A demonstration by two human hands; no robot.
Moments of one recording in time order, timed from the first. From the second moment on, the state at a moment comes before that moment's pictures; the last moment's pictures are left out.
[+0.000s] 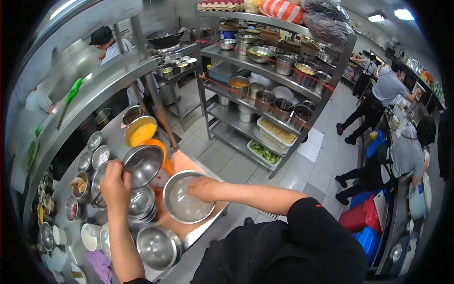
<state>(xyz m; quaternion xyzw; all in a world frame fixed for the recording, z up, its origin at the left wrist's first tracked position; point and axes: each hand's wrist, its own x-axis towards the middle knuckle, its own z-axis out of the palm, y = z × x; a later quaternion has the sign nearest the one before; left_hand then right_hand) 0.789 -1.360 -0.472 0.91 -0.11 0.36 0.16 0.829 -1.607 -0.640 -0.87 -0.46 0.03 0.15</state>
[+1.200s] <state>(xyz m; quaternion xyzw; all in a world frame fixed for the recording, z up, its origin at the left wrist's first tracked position) 0.562 -1.455 -0.570 0.69 0.44 0.27 0.51 1.115 -2.154 -0.420 -1.00 -0.01 -0.06 -0.07</state>
